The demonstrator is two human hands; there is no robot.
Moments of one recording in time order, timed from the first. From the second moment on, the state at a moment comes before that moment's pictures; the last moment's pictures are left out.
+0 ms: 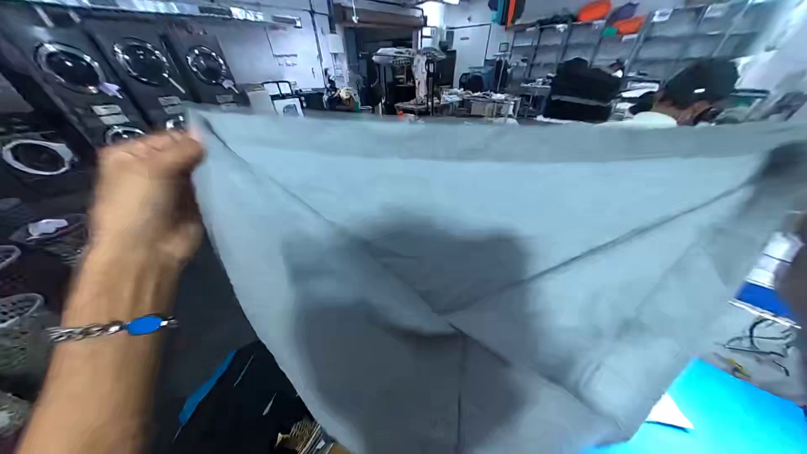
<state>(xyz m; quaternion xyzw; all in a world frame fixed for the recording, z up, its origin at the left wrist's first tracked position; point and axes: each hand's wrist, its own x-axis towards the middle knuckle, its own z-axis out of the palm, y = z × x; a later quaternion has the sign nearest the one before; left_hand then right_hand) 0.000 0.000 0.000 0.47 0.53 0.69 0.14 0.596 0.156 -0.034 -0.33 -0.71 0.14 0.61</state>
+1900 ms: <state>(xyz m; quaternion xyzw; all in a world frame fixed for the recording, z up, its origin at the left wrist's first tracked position) 0.388 0.097 -0.400 0.69 0.41 0.32 0.50 0.693 0.324 -0.403 -0.75 -0.63 0.14 0.14</state>
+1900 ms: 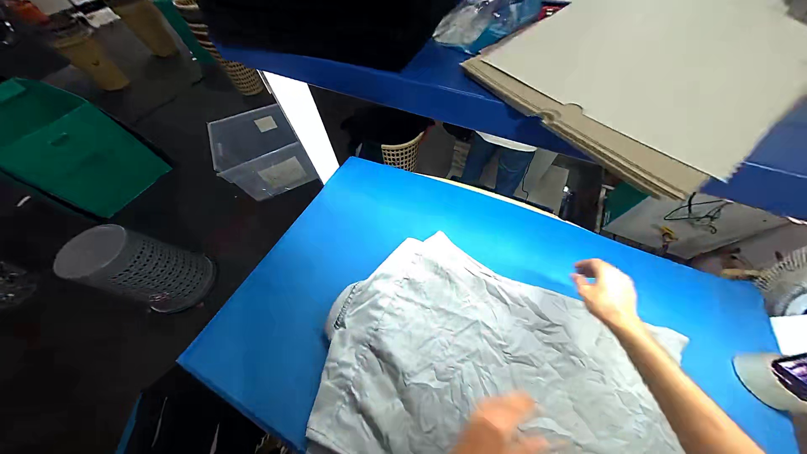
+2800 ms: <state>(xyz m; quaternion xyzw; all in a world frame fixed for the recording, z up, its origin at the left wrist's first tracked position) 0.090 0.297 -0.512 0.41 0.62 0.37 0.56 0.523 0.469 -0.457 -0.60 -0.75 0.24 -0.13</state>
